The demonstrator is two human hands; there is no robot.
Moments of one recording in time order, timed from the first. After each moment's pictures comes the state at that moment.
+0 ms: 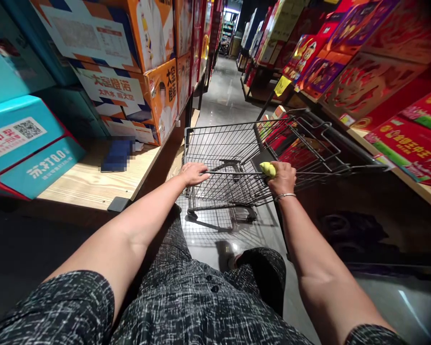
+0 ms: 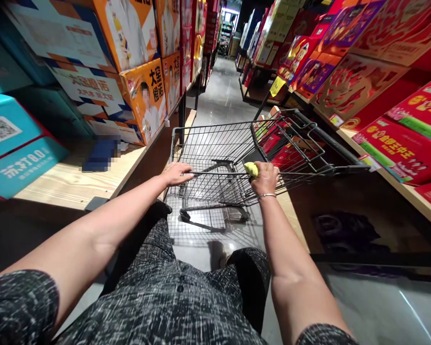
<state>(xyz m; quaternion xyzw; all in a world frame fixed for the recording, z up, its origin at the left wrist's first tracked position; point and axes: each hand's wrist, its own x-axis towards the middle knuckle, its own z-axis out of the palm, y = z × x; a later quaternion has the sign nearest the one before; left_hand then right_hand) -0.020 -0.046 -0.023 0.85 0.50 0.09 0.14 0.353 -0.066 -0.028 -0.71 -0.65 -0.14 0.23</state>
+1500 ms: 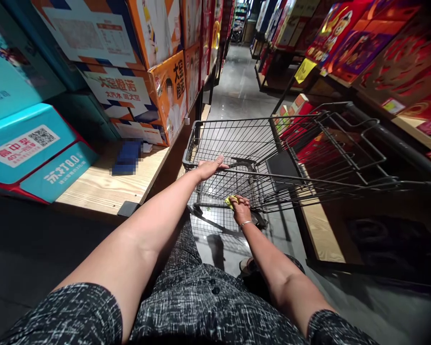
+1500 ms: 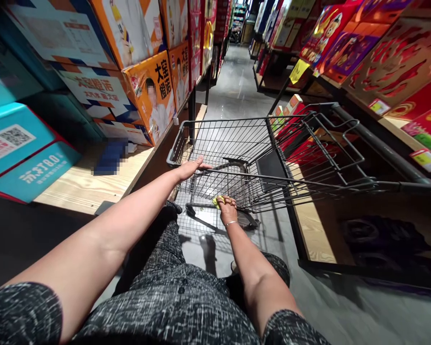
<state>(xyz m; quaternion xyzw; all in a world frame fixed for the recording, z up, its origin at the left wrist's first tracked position) -0.003 -0.028 0.000 0.76 0.53 0.10 0.36 0.225 -0.122 -0.207 -0.63 -0.77 0.04 0.09</state>
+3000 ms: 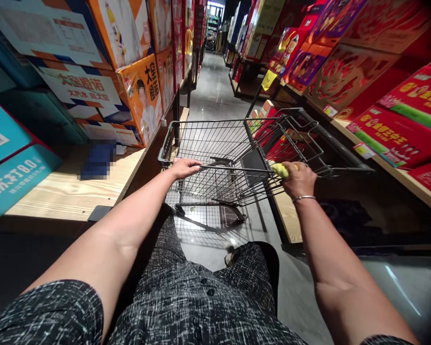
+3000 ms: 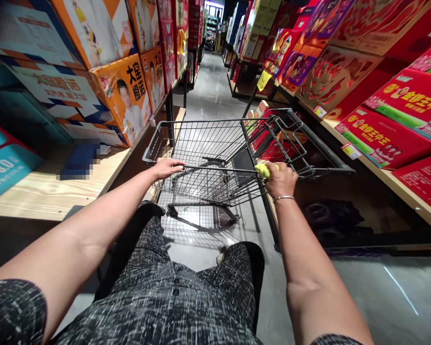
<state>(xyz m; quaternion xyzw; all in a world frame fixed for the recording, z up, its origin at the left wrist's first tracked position) -0.018 -0.014 -0.023 0.79 0.51 0.15 0.29 0.429 -0.099 -0.008 -0.72 -0.64 -0.21 0.17</state>
